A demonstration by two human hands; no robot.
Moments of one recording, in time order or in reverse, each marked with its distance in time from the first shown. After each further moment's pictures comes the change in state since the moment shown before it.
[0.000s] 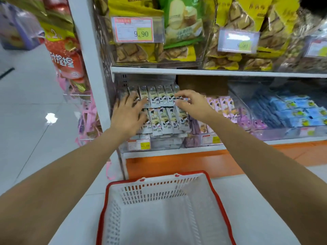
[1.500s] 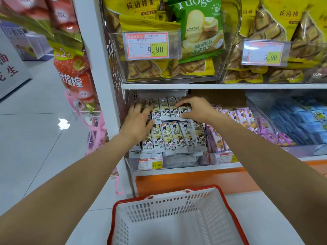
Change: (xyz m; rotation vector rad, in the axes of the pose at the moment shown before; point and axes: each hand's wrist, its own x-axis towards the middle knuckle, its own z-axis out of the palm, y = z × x) left_hand 0.043 -0.021 0.002 -0.115 -0.038 -0.013; right_hand 0.072 -0.005 0.012 -0.237 -0.174 0.019
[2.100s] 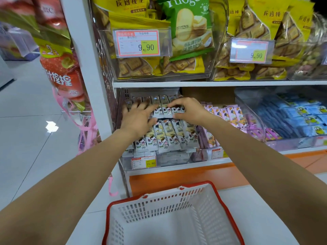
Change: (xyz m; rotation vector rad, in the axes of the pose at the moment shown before) left_hand 0.016 0.021 0.003 0.190 -0.135 0.039; right_hand -0.018 -0.002 0.006 0.076 0.055 -0.020
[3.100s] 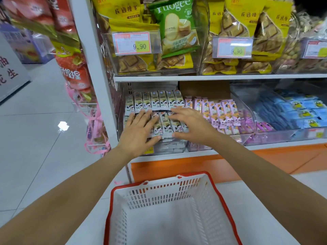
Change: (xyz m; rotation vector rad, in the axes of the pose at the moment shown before) left_hand -0.087 0.019 0.025 0.096 0.121 0.168; right_hand -0.096 0.002 0.010 -0.292 -0.003 -0.300
